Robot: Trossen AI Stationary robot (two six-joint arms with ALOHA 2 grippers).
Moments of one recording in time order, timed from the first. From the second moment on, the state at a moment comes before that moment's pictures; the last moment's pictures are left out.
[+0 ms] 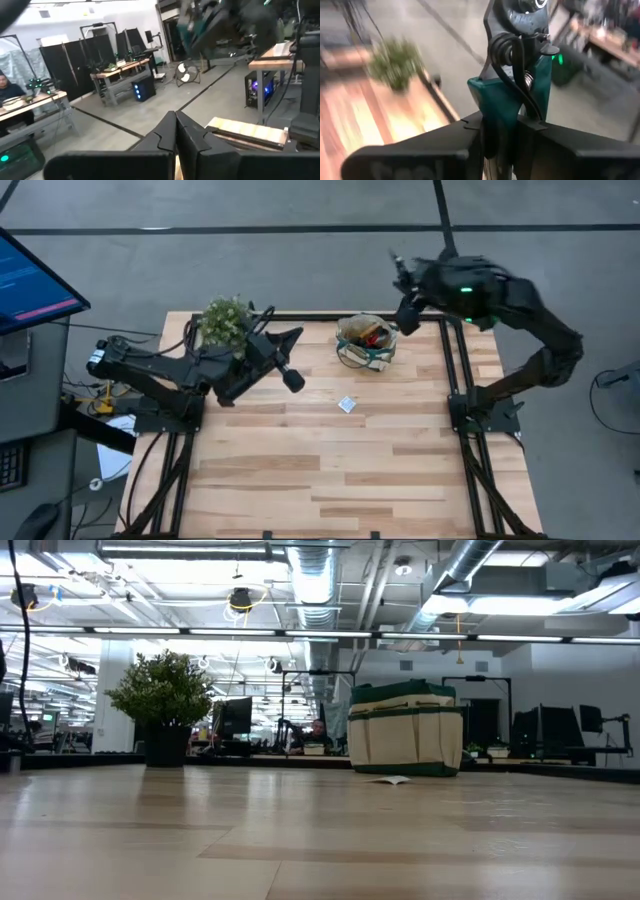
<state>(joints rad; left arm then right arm) -0.30 1.12 1.31 0.14 -1.02 0.35 -0.18 1.35 1.96 -1.06 0.58 -0.06</state>
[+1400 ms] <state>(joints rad) -0.57 1.12 1.31 0.07 -1.47 0.38 -0.40 1.99 1.96 -1.57 0.39 -0.12</state>
